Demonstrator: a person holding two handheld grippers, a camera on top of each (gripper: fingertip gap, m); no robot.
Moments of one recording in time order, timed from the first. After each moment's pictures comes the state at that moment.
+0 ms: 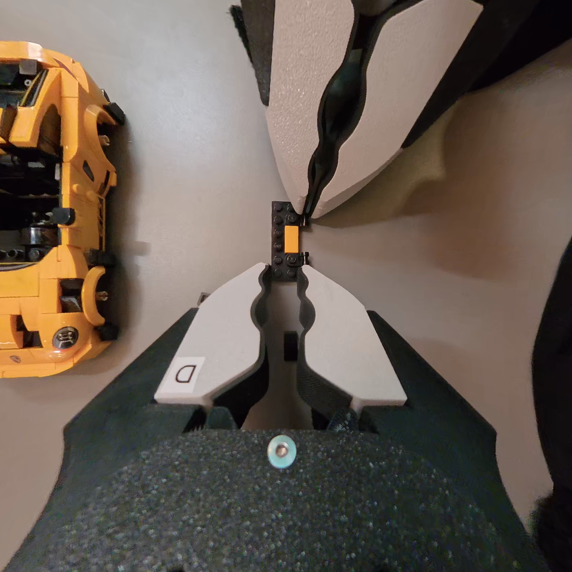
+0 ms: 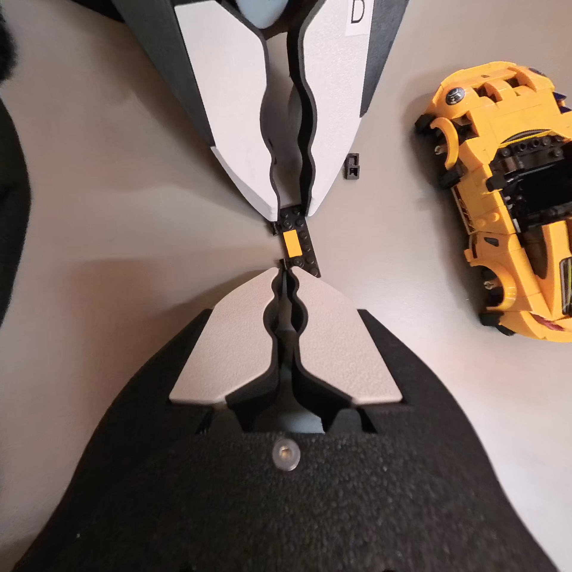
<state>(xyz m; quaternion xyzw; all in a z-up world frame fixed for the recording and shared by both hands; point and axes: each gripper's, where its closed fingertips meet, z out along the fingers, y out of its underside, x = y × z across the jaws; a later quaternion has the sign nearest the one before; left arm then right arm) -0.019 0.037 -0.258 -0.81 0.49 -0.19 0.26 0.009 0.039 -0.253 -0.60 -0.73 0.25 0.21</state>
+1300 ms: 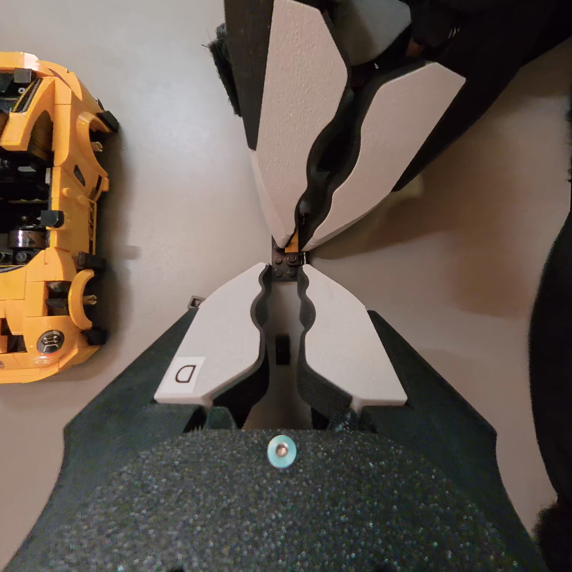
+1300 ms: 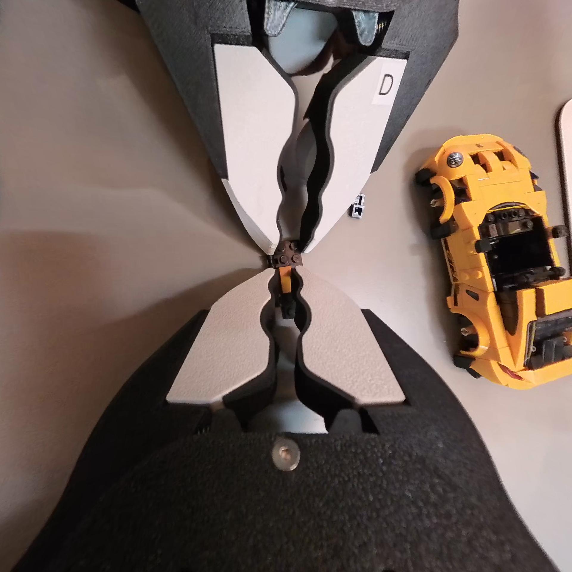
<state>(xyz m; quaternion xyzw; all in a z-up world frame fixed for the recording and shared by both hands) -0.015 0.034 -0.257 -0.80 0.49 -0.20 0.27 -0.009 0.035 -0.253 -0.54 -0.77 0.21 0.26</state>
